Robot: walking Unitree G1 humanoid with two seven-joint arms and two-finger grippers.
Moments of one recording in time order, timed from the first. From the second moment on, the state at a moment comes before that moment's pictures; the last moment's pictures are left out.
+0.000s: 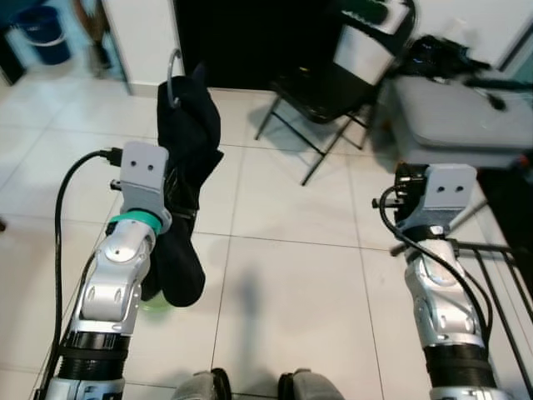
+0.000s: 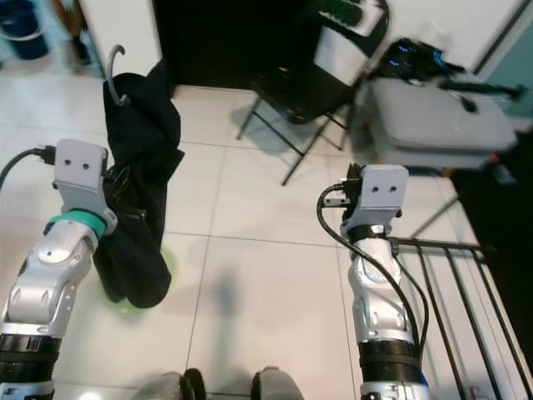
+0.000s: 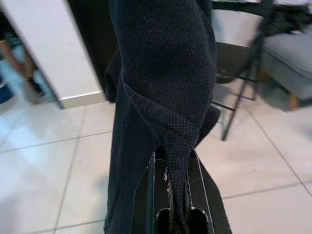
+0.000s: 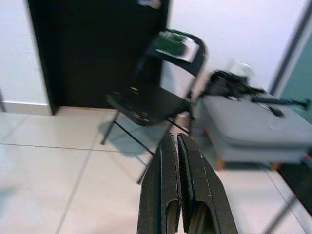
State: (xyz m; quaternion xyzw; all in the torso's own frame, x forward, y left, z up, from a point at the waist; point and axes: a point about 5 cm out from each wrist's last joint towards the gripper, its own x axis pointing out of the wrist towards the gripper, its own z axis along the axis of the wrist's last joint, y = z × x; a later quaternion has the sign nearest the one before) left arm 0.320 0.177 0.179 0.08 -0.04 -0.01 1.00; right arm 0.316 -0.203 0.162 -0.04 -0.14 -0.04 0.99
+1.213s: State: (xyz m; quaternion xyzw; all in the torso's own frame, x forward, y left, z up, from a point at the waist) left arm 0.328 0.158 0.186 0.07 -0.05 -0.06 0.99; right arm 0.315 -0.205 0.169 -0.04 -0.16 -0.04 0.99
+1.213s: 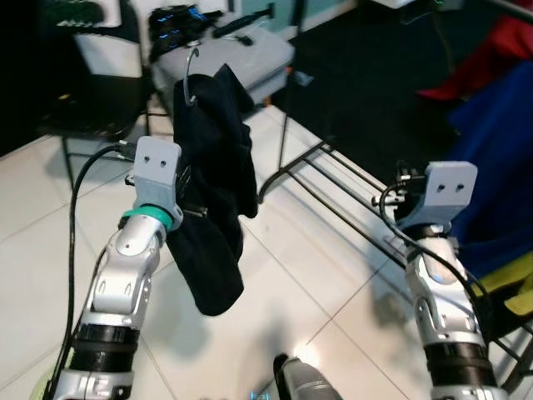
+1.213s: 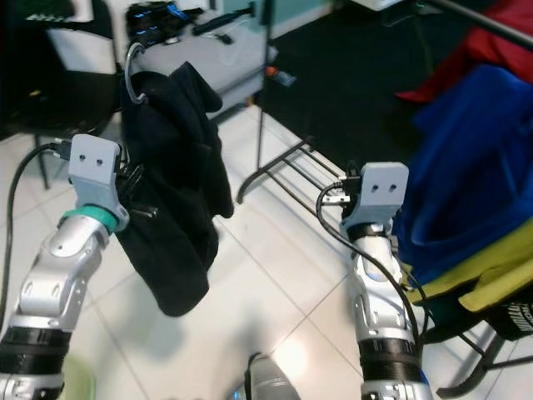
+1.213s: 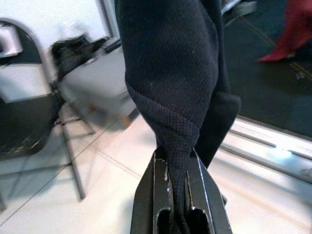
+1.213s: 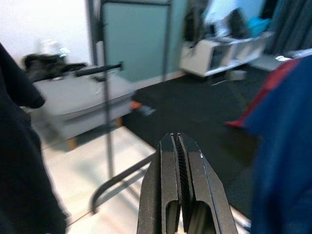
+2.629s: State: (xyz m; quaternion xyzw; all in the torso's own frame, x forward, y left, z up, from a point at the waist) left arm 0.334 0.143 0.190 0.03 -0.04 -0.08 1.00; right arm 0.311 -0.202 0.180 -0.05 -0.17 -0.04 0.98
